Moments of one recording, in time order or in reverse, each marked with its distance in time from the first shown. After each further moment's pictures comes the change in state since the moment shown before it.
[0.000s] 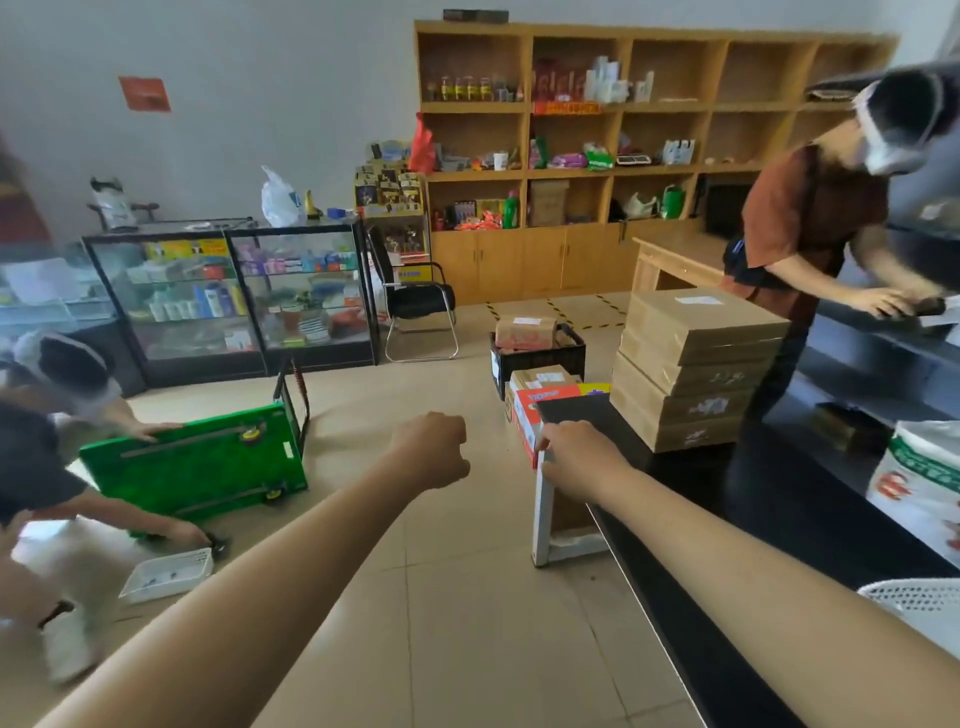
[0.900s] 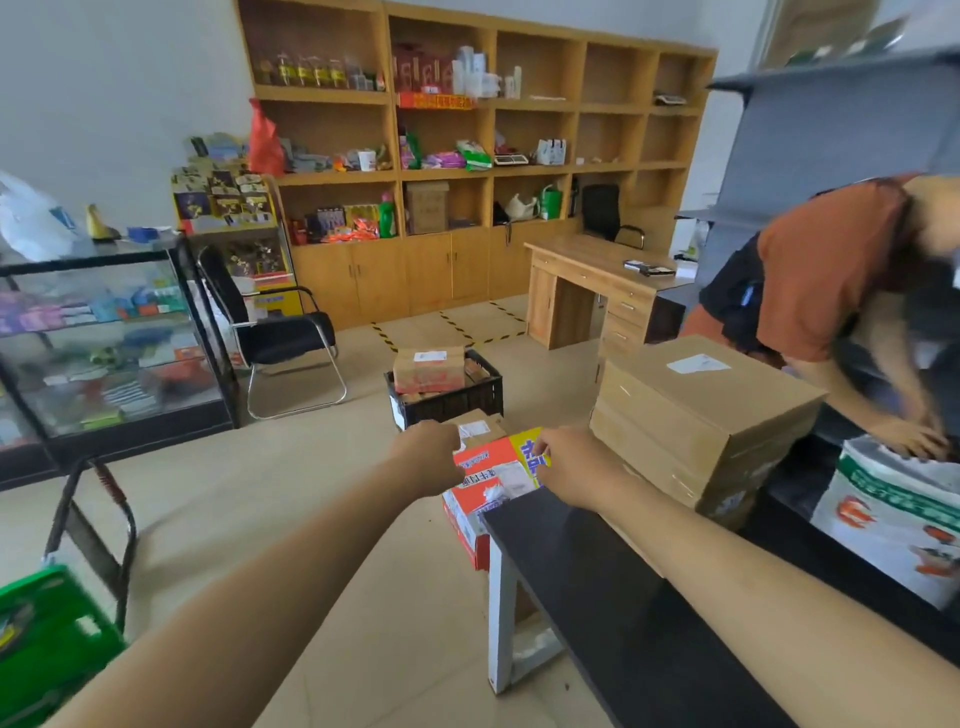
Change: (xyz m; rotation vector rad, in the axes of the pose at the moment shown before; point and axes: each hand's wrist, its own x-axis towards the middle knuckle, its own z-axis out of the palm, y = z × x) left_hand 0.462 -0.013 0.011 -0.073 -0.051 0.286; right_hand 0.375 0.132 -0.023 0.014 0.108 0.285
